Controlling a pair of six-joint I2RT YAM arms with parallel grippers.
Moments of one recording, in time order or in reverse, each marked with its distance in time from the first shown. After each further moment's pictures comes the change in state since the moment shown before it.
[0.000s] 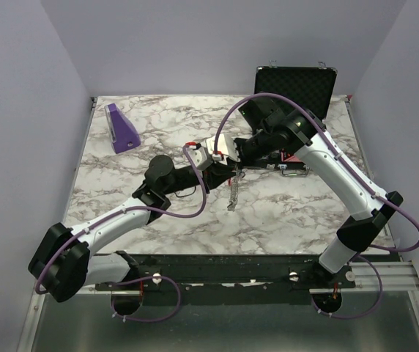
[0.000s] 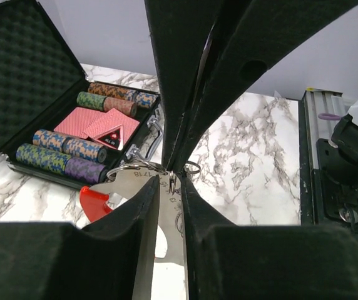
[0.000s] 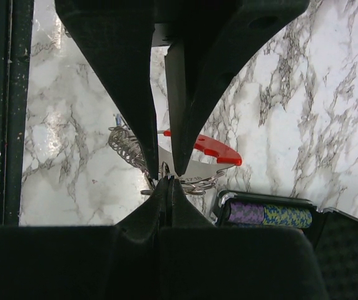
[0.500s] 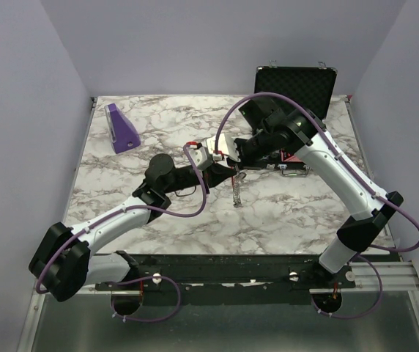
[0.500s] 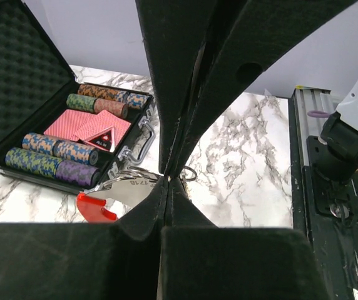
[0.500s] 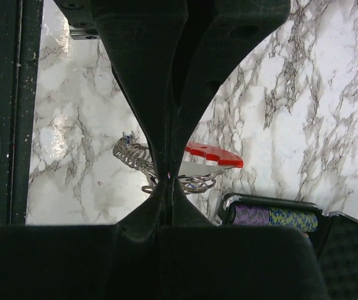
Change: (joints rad) left arm 0.002 0.011 0.014 -0.005 0.048 -0.018; right arm -0.001 0.000 0.000 -0.005 -0.021 0.008
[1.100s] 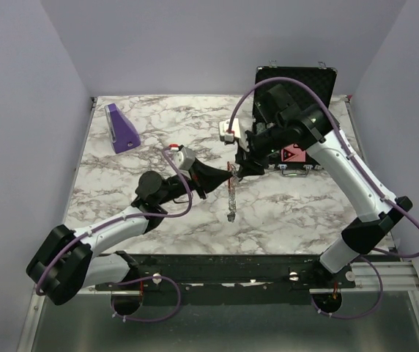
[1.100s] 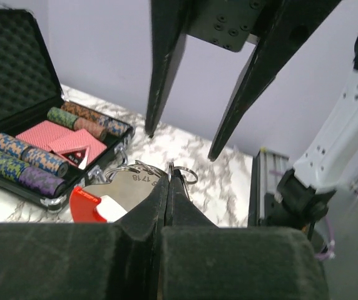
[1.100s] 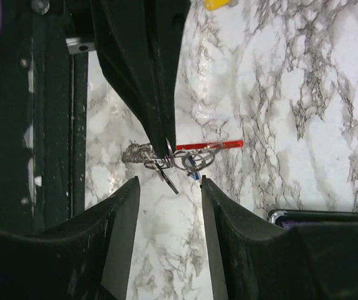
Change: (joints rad) left arm 0.001 -0.033 -0.154 0.300 -0.093 -0.308; right arm -0.083 -0.036 -0.014 0.009 -0.172 0.149
